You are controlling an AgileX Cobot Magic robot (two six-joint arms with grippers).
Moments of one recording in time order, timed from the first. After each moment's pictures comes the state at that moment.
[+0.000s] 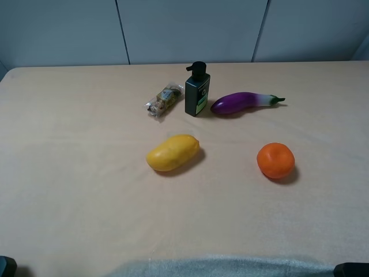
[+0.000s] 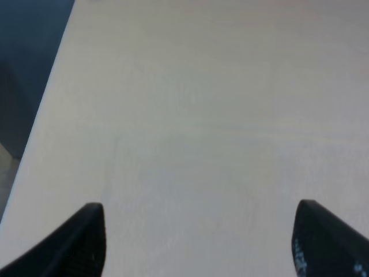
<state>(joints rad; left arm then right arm) -0.10 -0.01 -0.50 0.21 1.07 -0.17 0.01 -0.01 -0.49 -0.14 1.02 0.01</state>
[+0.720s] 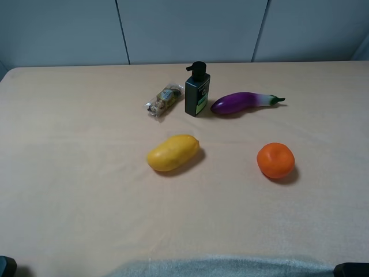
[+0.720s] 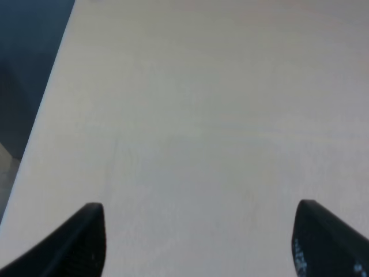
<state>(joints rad) -0.10 -0.01 -0.50 0.21 1.07 -0.17 0.01 -0.01 -0.49 -0.14 1.02 0.01</state>
